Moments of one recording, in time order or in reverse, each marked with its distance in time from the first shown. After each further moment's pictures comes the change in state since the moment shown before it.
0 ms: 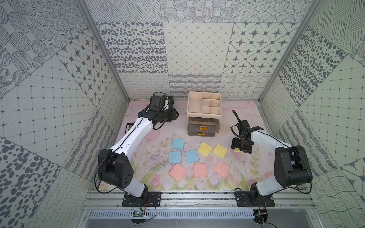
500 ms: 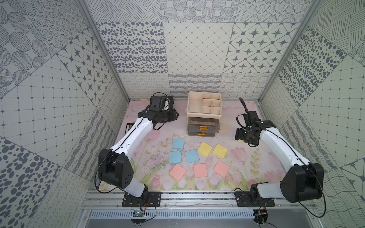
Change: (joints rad) left arm 0.000 0.000 -0.010 0.003 0.000 -0.004; right arm 0.000 -0.171 0.228 -0.195 0.006 -0.003
